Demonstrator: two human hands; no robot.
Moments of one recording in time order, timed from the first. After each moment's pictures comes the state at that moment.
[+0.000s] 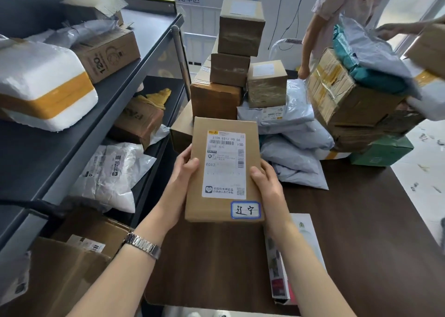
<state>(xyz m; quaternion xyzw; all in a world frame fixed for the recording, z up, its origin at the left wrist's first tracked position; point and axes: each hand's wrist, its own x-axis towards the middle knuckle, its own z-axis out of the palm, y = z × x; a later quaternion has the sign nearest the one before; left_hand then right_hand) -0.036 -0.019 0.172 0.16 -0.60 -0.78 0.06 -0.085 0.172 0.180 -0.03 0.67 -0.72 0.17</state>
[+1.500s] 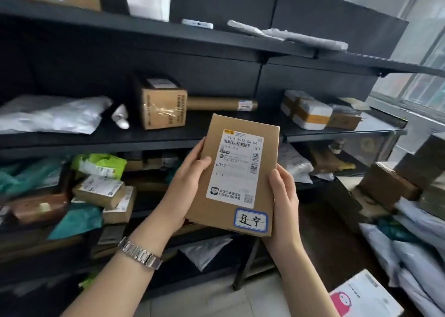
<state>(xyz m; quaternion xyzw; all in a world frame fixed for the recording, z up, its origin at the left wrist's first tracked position) 0.429 0.293 0.317 0.44 -0.50 -0.55 0.51 0.245 0.322 0.295 -0.41 0.46 -0.65 0.44</state>
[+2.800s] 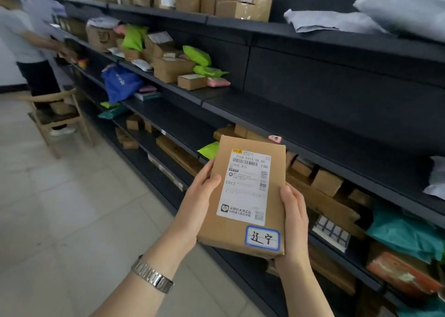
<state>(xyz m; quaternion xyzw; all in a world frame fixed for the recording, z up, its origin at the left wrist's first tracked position) 1.178 0.614 0.268 0.60 -0.20 -0.26 0.73 1.068 0.479 0.239 -0.55 0.29 -0.35 0.70</state>
